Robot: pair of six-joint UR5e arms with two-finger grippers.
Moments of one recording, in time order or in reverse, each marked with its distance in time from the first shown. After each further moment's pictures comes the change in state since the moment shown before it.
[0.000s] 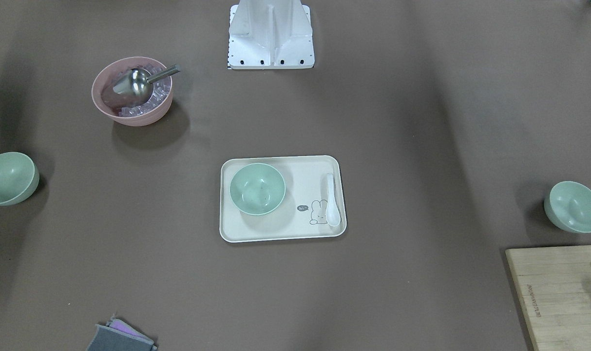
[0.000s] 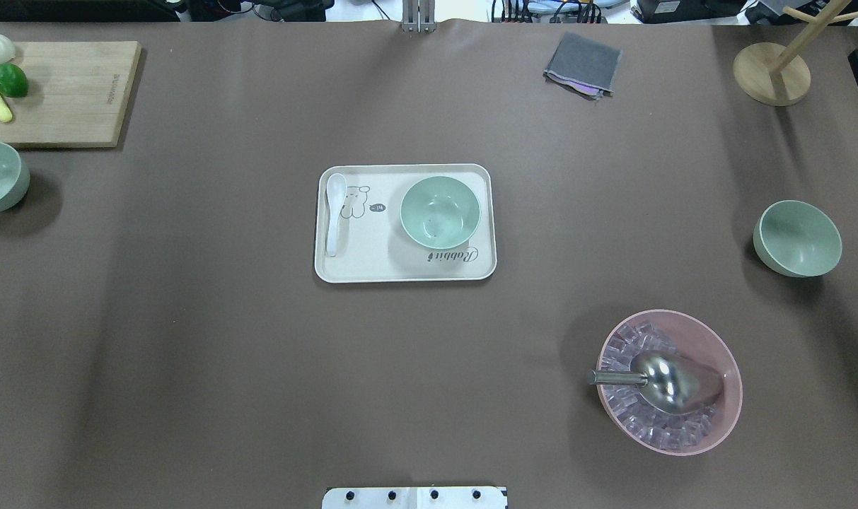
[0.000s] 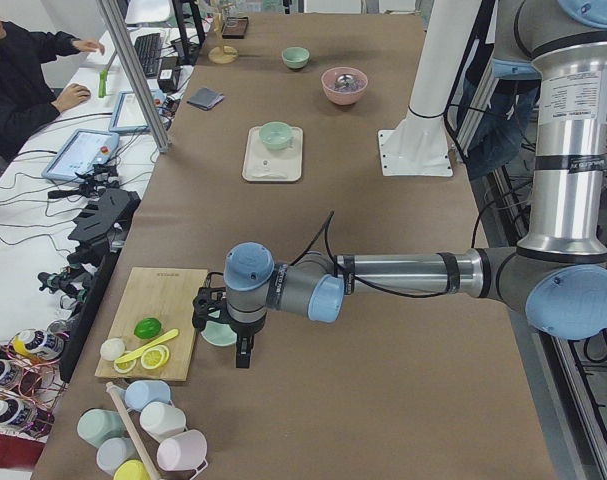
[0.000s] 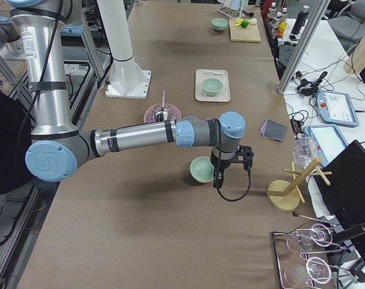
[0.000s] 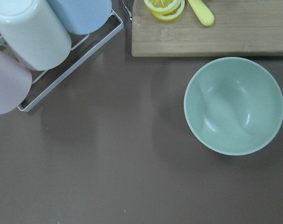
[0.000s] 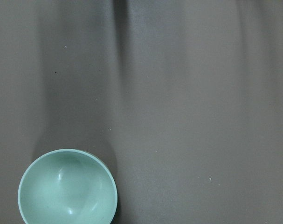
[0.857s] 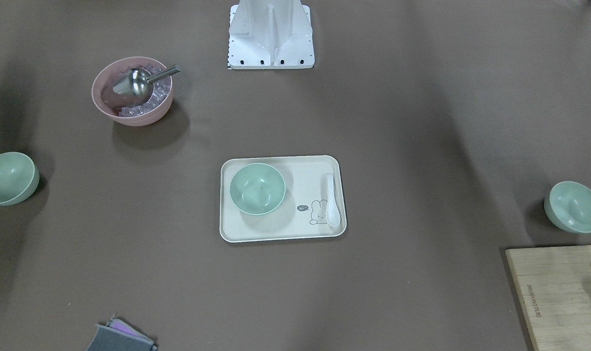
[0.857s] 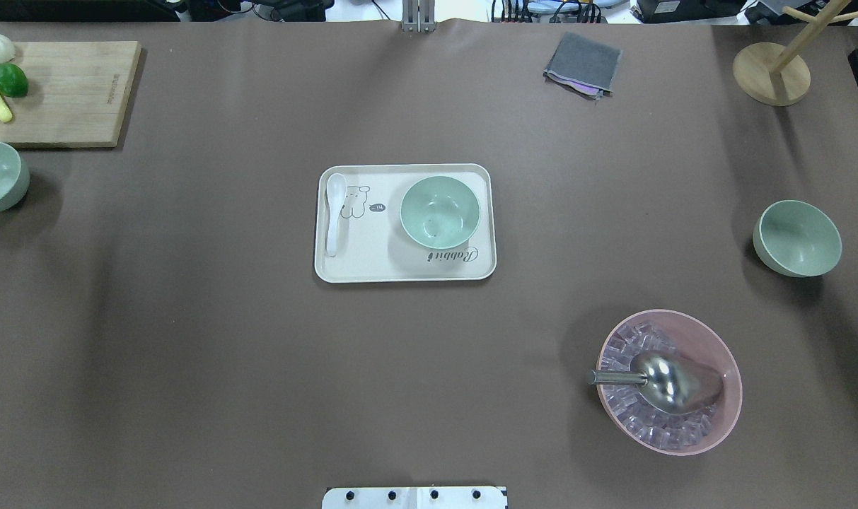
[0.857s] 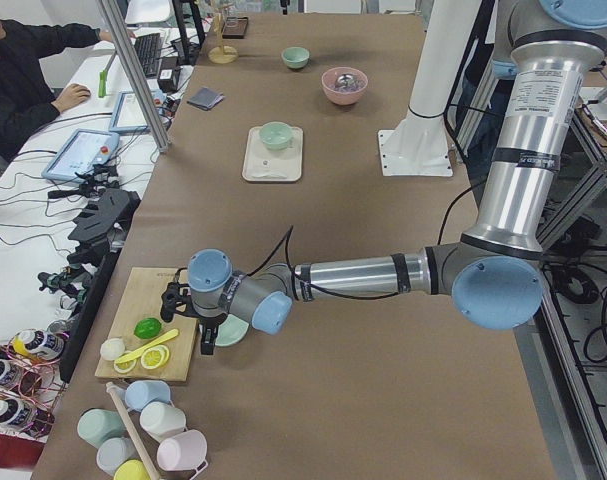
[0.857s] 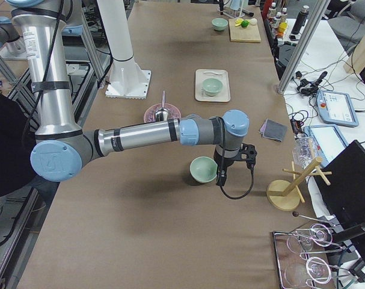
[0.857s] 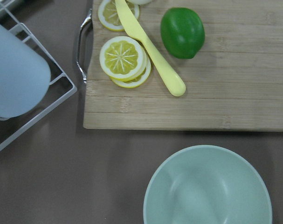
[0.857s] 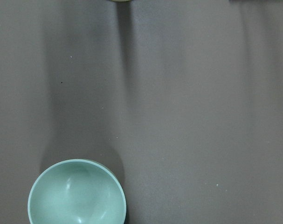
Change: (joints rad) left arm 0.172 -0.216 0.340 -0.275 -0.010 -0.183; right arm -0.005 0.025 -0.012 0.001 0.004 0.031
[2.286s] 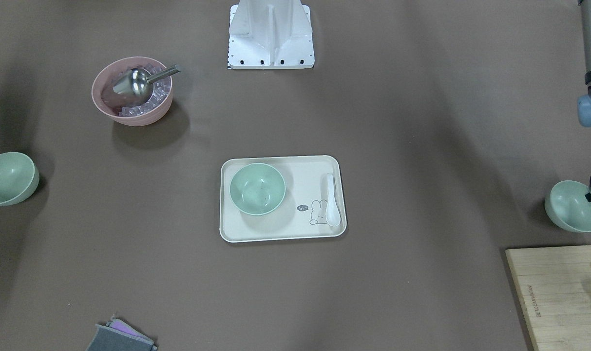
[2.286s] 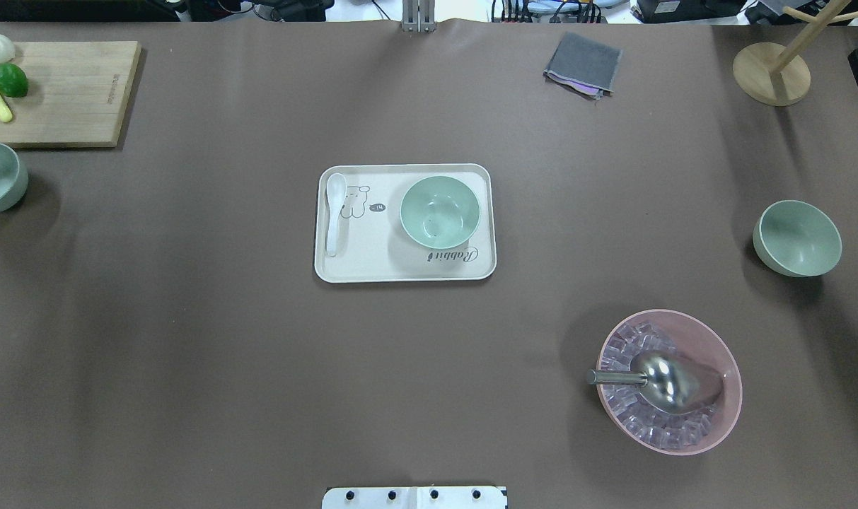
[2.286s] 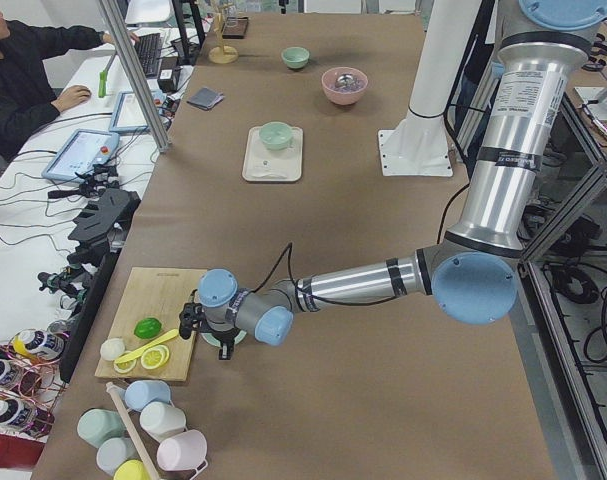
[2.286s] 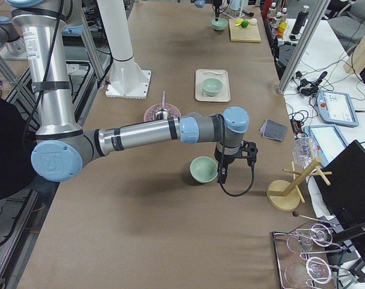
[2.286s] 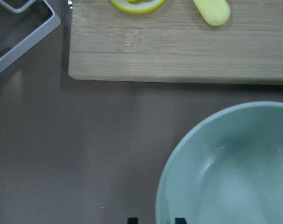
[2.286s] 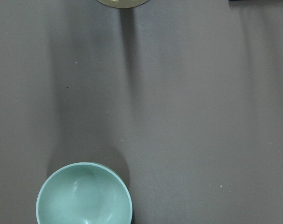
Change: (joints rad) left arm 0.046 0.009 0.072 -0.007 0.012 -0.049; right arm 0.001 0.002 0.016 0.001 0.001 0.025
